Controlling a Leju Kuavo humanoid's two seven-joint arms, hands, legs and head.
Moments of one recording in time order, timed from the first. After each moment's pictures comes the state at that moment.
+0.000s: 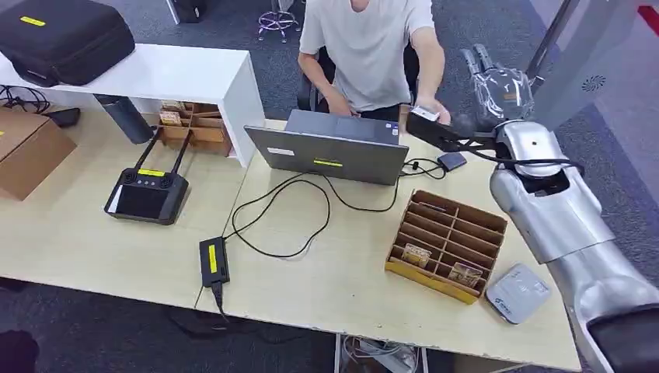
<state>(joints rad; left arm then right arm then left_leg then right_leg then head) -0.08 0.15 -1.32 -0.43 0.90 0.16 -0.06 -1.00 -0.23 0.64 -0.95 1.09 -0.13 0.15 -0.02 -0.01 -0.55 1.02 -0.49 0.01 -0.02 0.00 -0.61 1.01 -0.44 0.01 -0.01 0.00</state>
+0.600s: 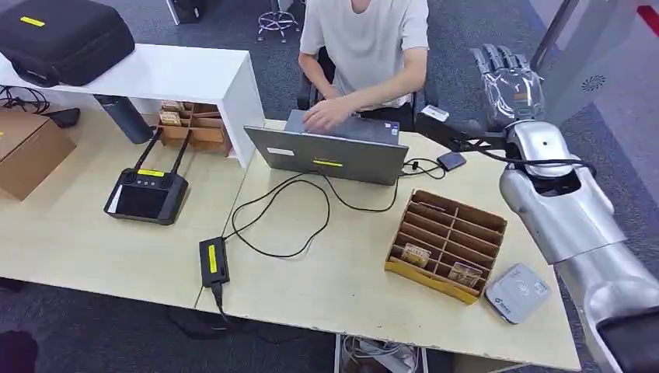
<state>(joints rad) -0.07 0.13 -1.30 -0.39 0.89 0.16 -0.07 -1.00 -0.28 0.64 -0.96 1.09 -0.14 0.15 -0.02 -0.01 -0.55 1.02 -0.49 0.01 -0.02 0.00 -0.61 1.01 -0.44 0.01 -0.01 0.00</state>
